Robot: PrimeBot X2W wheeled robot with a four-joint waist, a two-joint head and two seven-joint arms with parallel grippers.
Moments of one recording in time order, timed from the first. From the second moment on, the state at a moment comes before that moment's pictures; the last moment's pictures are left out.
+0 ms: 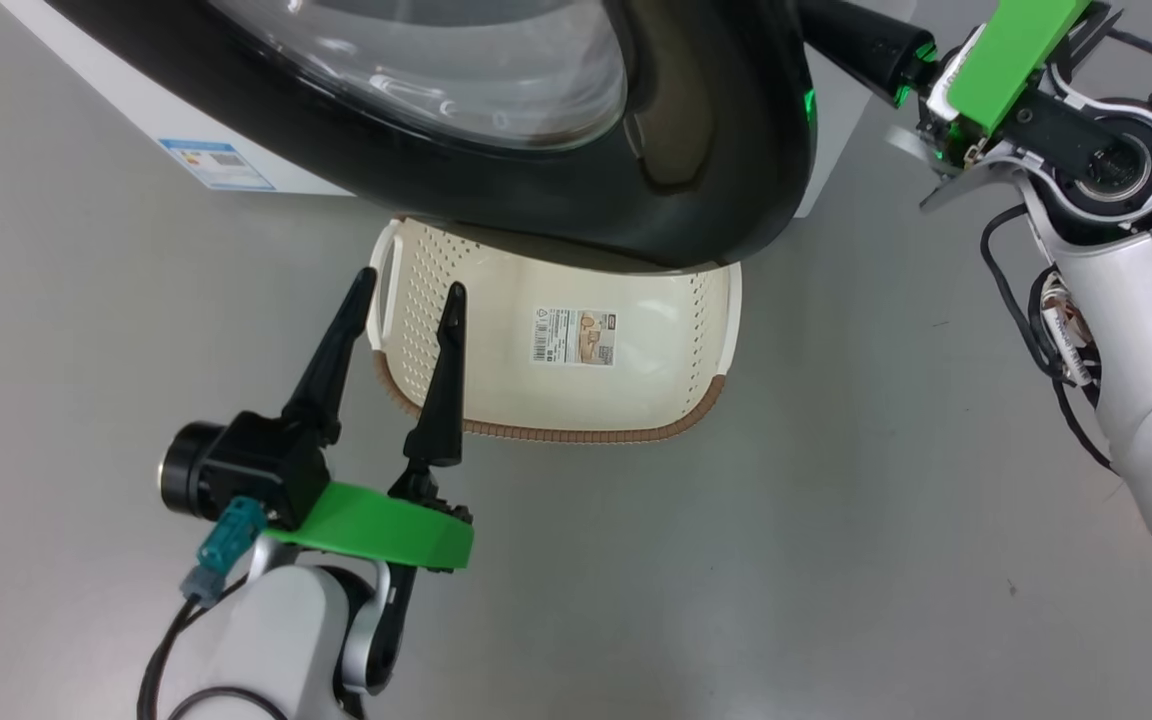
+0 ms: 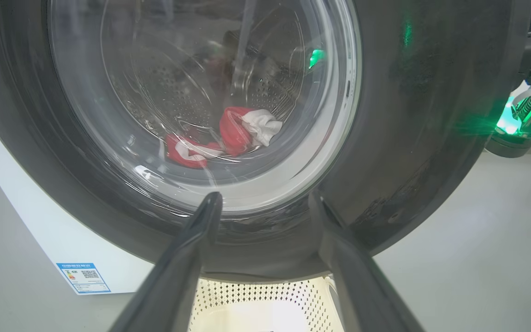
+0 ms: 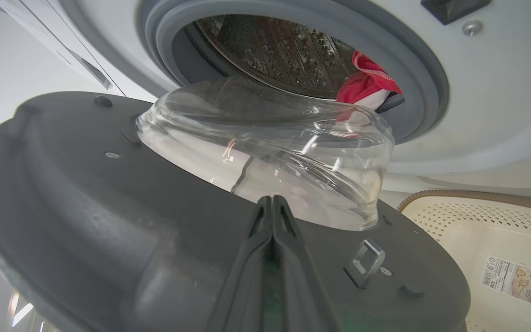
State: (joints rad) left arm -0.45 0.03 -0.26 0.22 -0.26 0.02 -0.25; right arm -1.06 -0.19 0.31 0.57 1.55 0.12 0.62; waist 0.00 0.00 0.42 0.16
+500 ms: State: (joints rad) left arm -0.43 0.03 -0.25 0.23 -0.27 0.01 -0.25; right arm -1.05 -0.17 0.30 0.62 1.50 0.12 0.48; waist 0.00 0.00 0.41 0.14
